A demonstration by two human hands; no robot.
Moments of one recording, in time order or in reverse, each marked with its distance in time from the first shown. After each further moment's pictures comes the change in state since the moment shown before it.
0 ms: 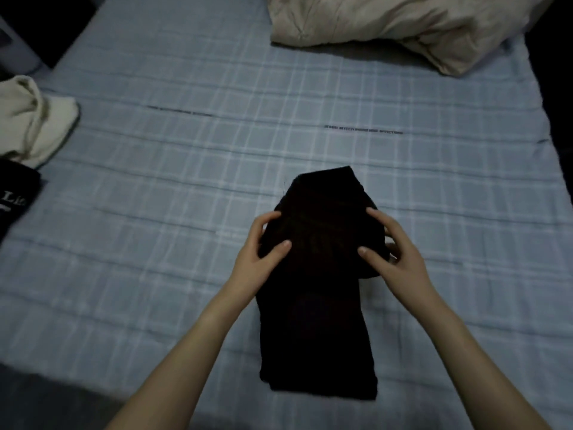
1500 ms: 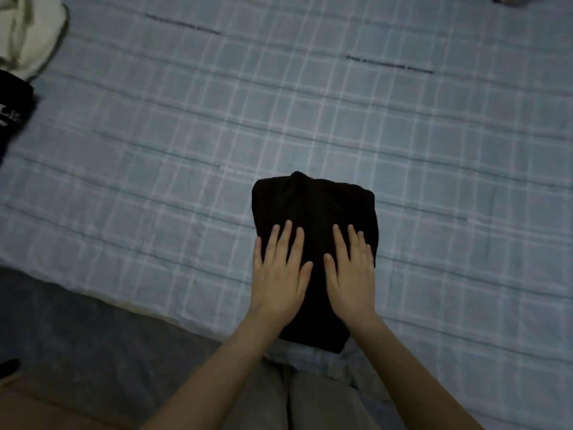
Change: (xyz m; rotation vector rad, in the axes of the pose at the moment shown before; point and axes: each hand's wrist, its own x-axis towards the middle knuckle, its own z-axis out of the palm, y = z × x) left_hand -0.117 -0.051 0.069 1.079 0.061 0.053; right_hand -0.104 0.046 0.089 -0.746 -0.079 0.133
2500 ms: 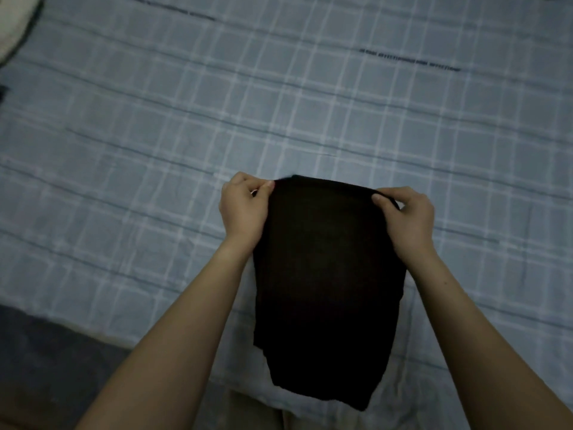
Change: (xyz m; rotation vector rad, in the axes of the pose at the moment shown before) left_hand 0.163 -0.076 -0.001 -0.633 0.285 -0.457; right_hand 0.160 0.034 -0.039 0.412 0.224 0.114
